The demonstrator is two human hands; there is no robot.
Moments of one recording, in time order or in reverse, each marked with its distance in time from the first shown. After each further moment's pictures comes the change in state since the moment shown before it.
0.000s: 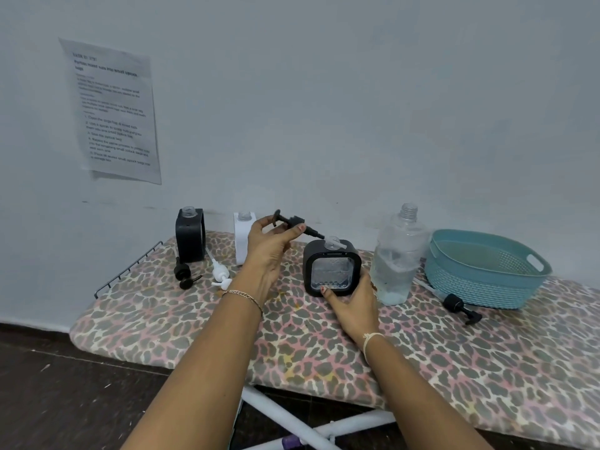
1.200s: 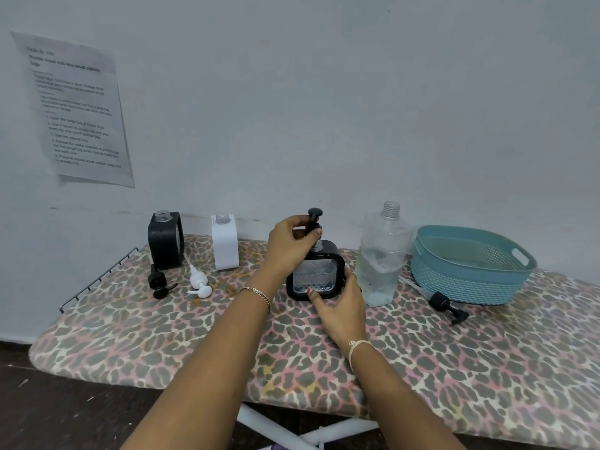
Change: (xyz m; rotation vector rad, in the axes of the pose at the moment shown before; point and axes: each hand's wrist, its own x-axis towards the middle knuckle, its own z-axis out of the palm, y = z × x) left_hand 0.014 -0.033 0.046 0.736 -0.166 0.278; right_hand 0.001 0.007 0.001 0.027 0.076 -0.021
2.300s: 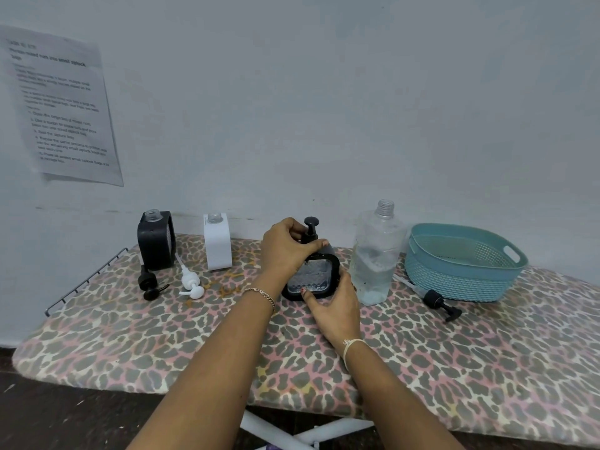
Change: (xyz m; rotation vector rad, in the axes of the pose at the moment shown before) left_hand -0.004 -0.002 0.007 0.247 0.081 0.016; right_hand 0.001 0.000 0.001 0.000 -0.010 -0.017
